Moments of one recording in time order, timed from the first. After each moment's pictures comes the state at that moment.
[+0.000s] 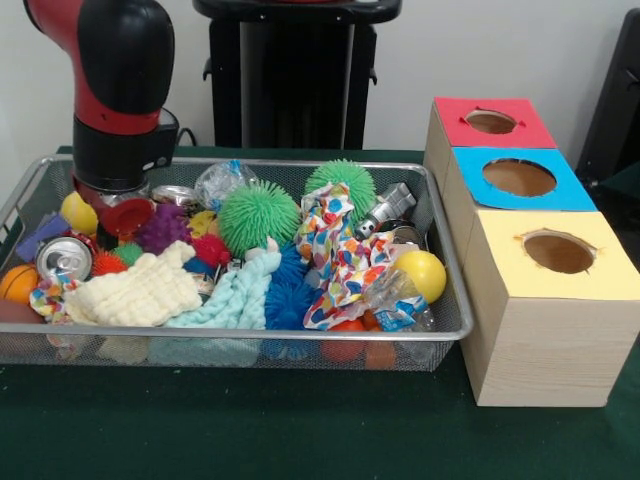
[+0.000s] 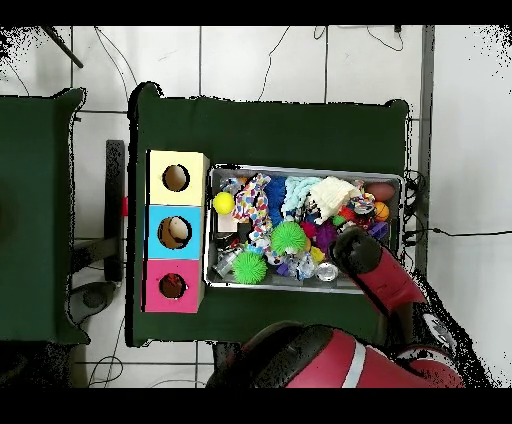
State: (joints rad) arm -0.43 -0.33 -0.25 1.68 0.36 0.10 1.81
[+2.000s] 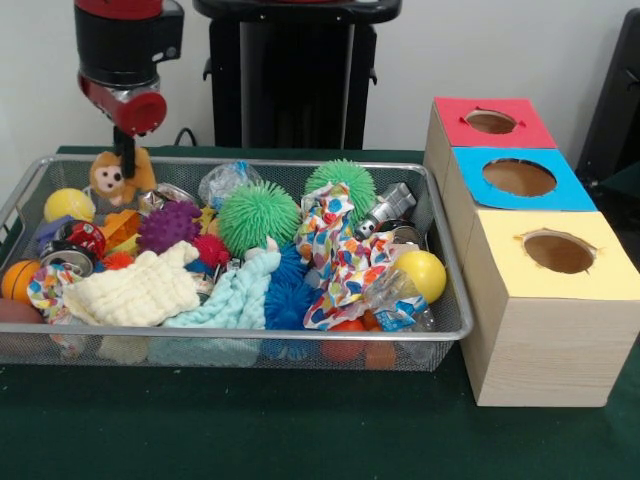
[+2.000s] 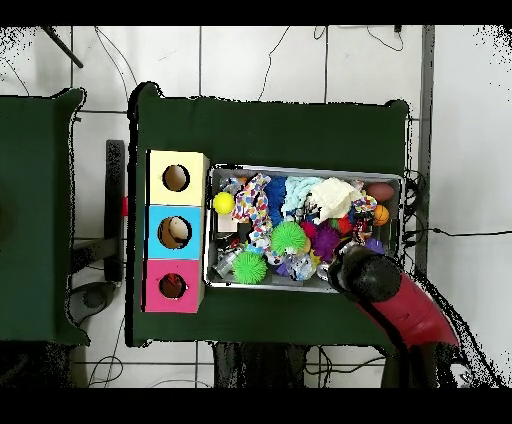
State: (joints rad) arm -0.44 -0.60 -0.26 1.84 0.22 0.30 1.81
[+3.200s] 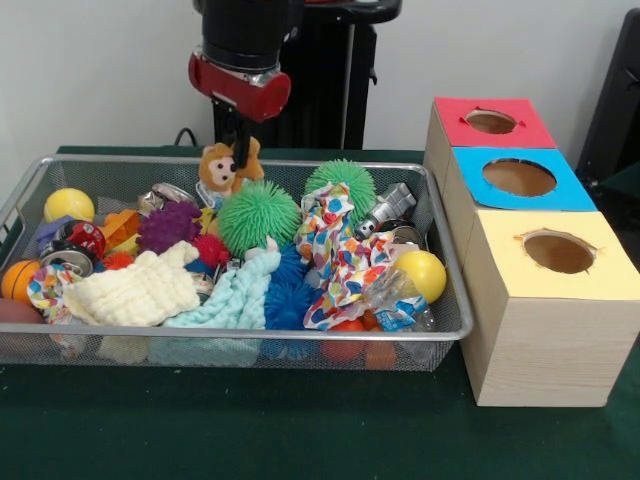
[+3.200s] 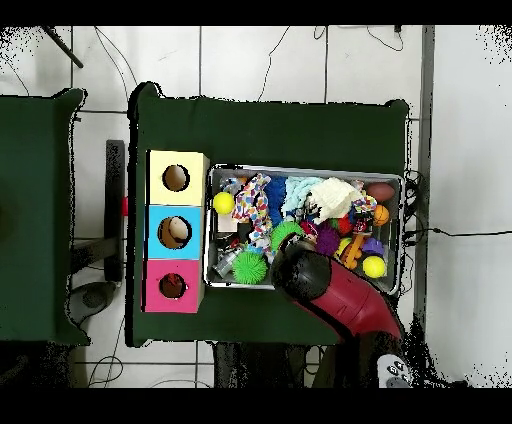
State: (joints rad) arm -0.22 -0.67 -0.27 1.90 0.23 0.31 1.81
